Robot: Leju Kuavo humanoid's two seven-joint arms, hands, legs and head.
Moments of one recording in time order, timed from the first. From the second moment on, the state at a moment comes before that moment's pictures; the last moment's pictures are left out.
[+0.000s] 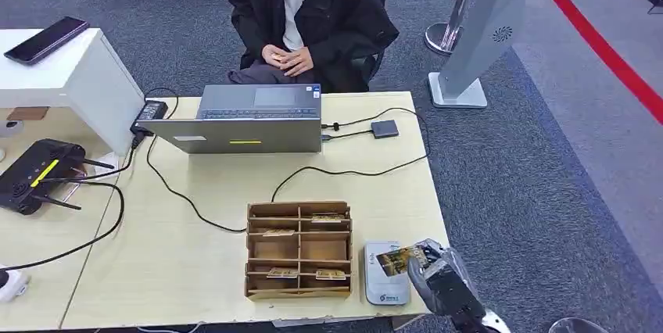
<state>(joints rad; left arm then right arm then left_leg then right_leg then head) -0.09 -0.16 1.20 -0.18 -1.28 0.36 -0.20 0.22 -0.27 0.45 -1.66 0.13 -0.24 -0.15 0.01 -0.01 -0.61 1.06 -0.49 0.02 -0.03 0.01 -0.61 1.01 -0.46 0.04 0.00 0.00</state>
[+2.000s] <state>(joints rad) -0.09 -0.16 1.20 -0.18 -1.27 0.36 -0.19 0.09 -0.29 0.61 -1.48 0.45 -0.31 0.06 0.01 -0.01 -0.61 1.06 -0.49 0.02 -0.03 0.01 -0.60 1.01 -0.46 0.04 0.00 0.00</state>
